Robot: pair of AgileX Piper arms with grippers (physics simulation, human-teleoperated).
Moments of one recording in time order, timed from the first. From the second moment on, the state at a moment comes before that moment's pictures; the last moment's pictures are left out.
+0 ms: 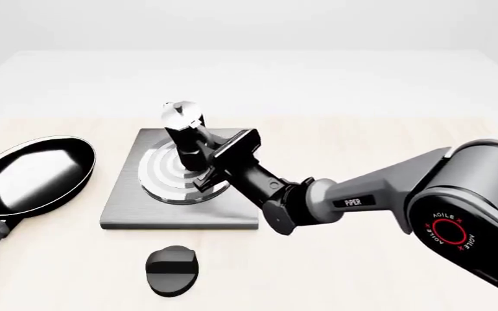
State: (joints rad) left arm -0.20 0.00 -0.45 0.62 -0.06; right arm 0.74 2.12 -1.15 -0.86 -0.19
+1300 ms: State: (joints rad) left arm -0.21 0.00 -0.50 0.65 -0.06; right arm 0.70 1.95 -1.02 -0.80 -0.14
